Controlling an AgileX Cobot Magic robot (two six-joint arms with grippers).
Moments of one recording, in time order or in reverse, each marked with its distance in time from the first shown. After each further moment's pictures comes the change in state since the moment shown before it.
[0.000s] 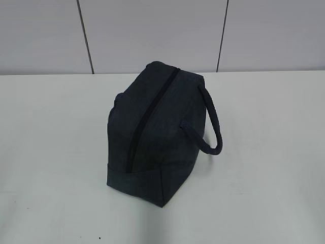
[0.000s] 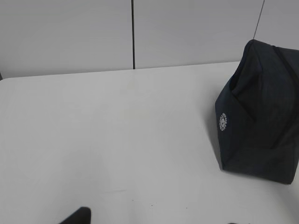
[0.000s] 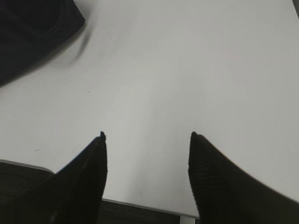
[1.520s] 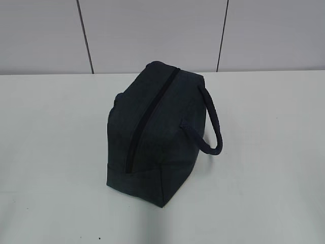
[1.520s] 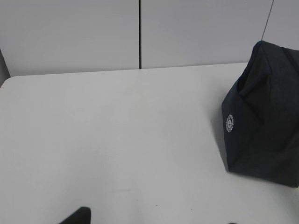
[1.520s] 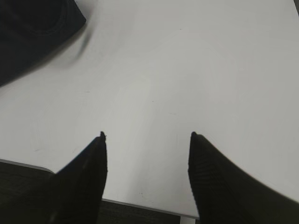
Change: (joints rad) left arm 0.029 -0.001 0.000 0.000 0.000 0.000; right arm 0.007 0.000 0.000 0.000 0.000 0.000
